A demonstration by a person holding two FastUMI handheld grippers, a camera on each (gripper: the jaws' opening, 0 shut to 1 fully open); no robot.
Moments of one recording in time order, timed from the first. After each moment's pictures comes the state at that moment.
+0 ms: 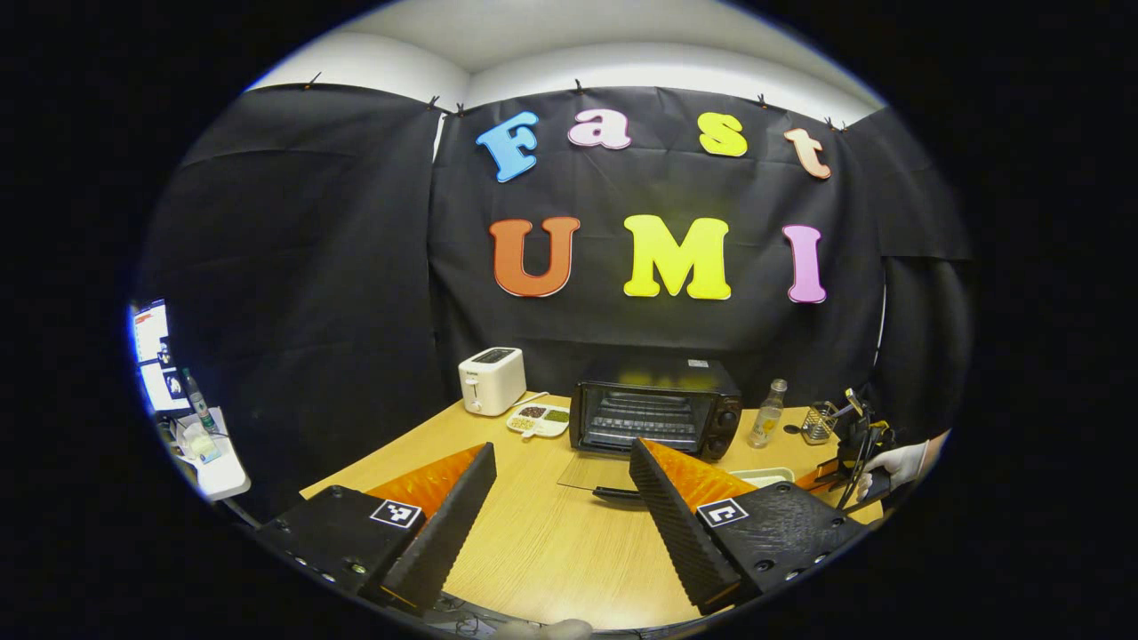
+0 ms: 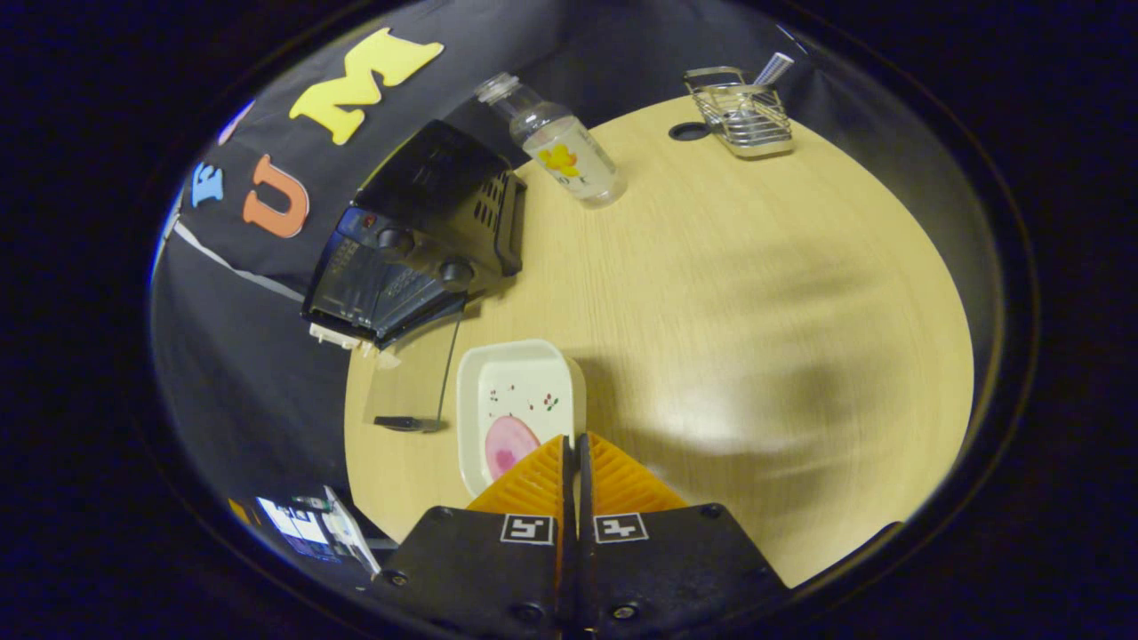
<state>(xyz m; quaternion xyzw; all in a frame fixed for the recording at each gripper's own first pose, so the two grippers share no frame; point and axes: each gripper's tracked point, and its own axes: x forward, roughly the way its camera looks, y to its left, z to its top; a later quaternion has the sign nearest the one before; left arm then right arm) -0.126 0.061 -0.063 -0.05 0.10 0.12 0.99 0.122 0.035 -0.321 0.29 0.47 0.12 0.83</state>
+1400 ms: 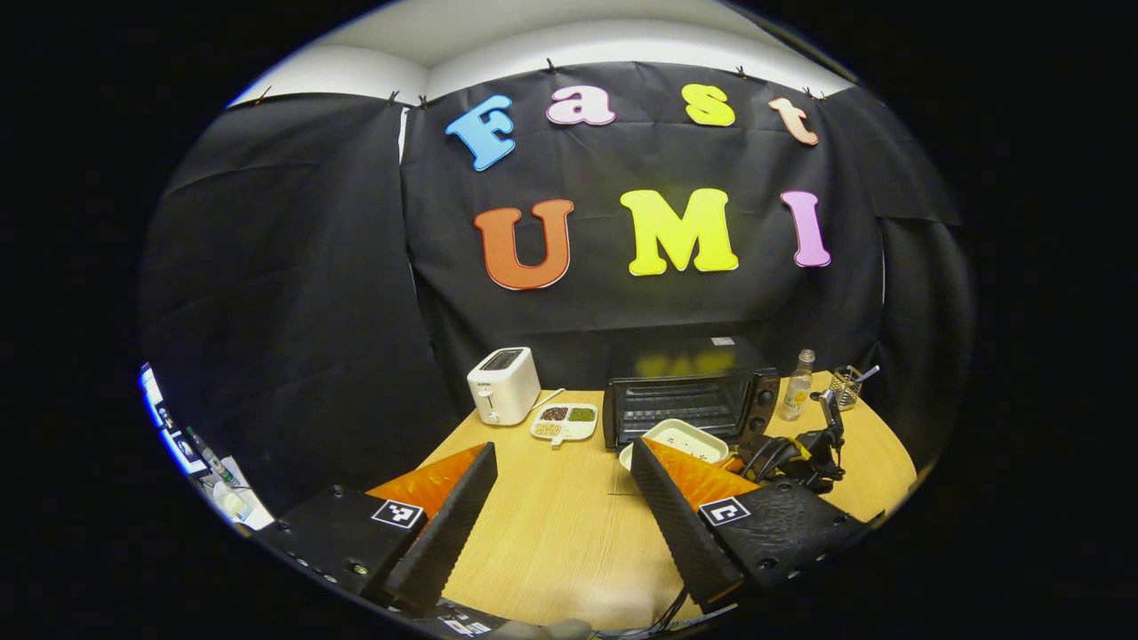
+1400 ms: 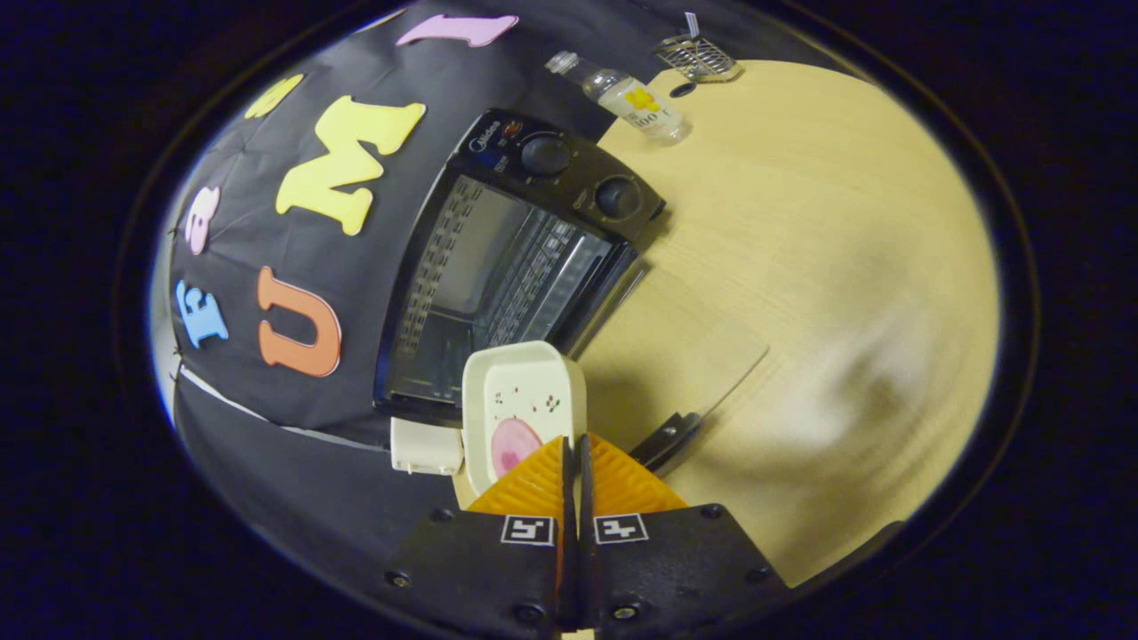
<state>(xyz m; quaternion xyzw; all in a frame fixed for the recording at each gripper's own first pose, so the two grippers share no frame) -0.089 0.137 -0.063 0.01 0.14 0.10 0.98 0.168 0.317 -0.291 0.53 0.30 0.03 0.79</state>
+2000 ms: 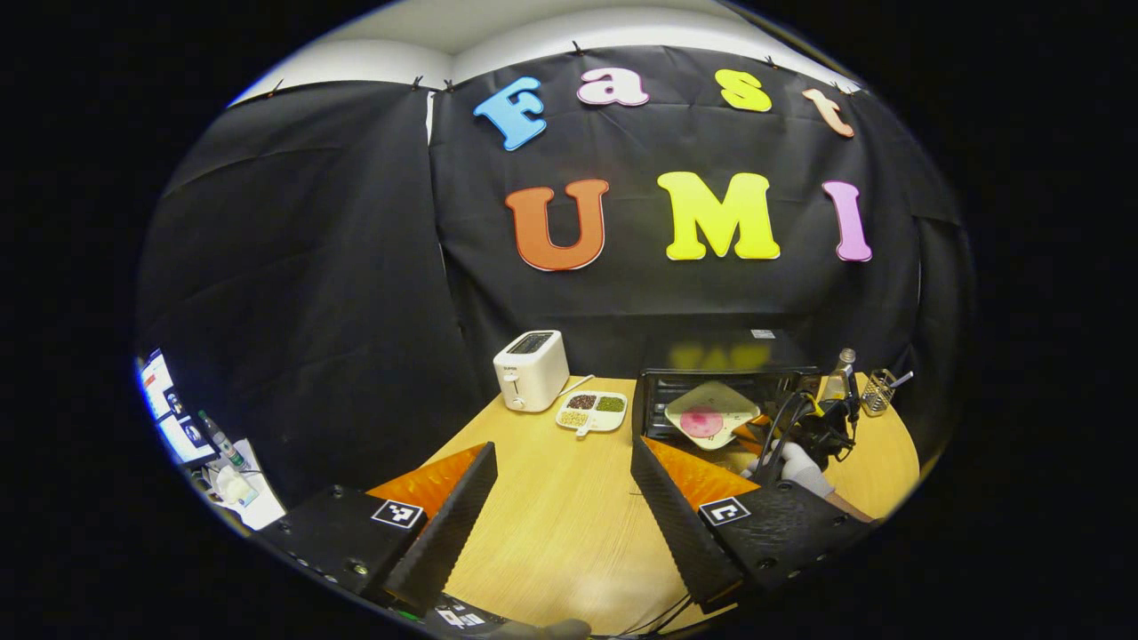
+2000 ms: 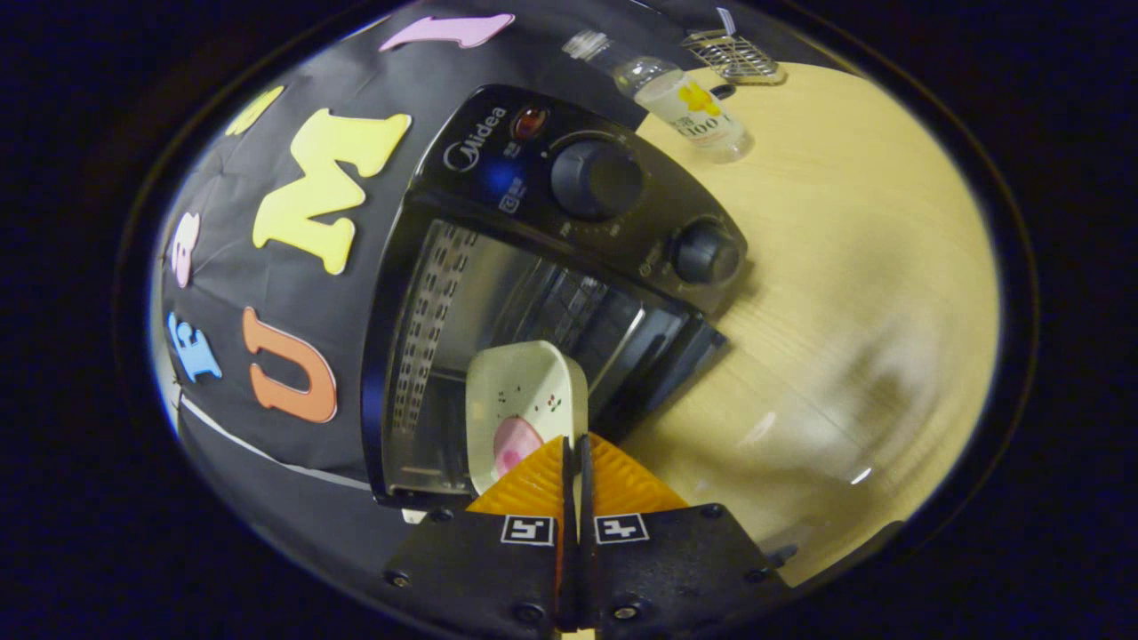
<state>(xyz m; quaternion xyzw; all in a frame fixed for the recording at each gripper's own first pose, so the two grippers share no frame) -0.069 0.157 -0.075 -0.01 0.17 0.17 0.97 0.290 0.287 -0.270 0.54 0.26 0.02 0.80</state>
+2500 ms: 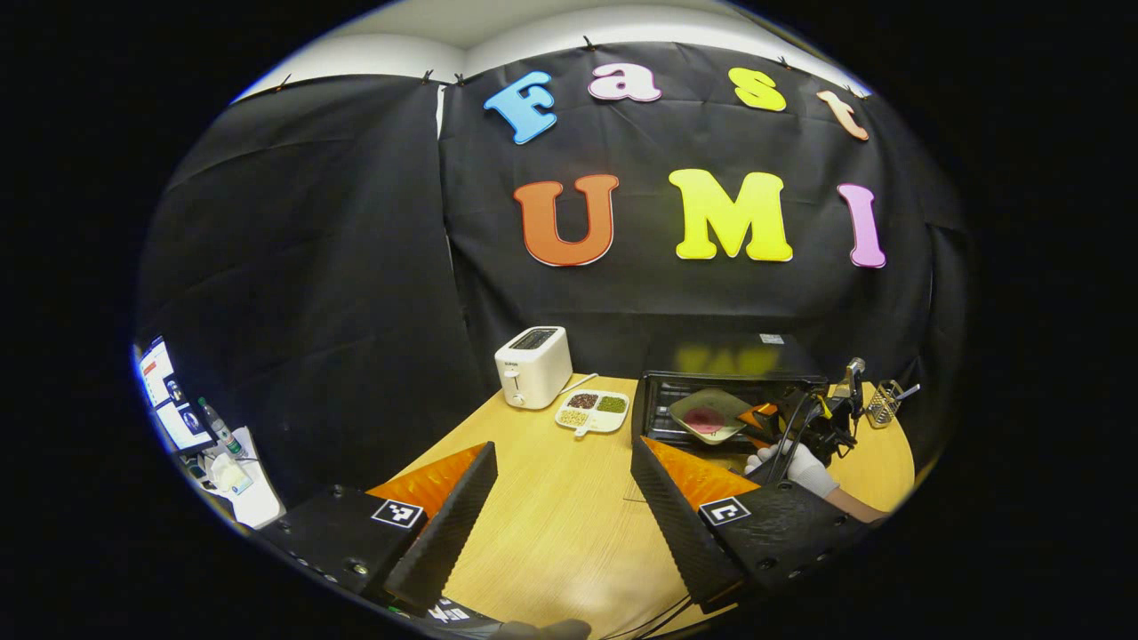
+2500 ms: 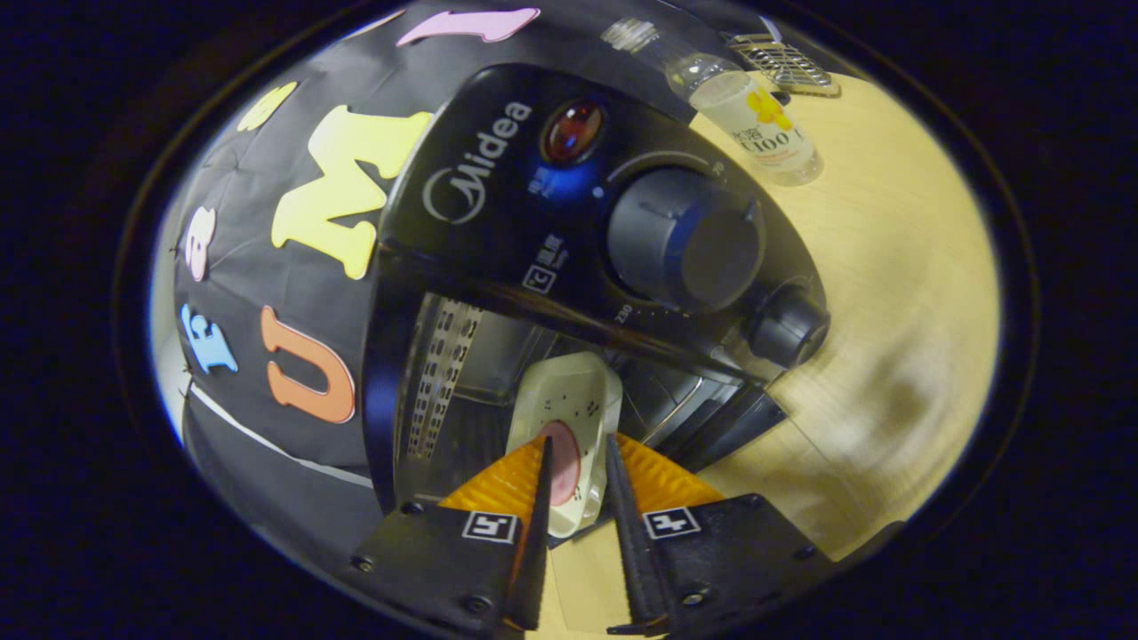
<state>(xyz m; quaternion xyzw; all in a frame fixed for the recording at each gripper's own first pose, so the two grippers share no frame) -0.055 0.144 -0.076 -0.02 0.17 0.18 0.97 0.310 0.279 -0.258 0.53 0.24 0.06 0.81</state>
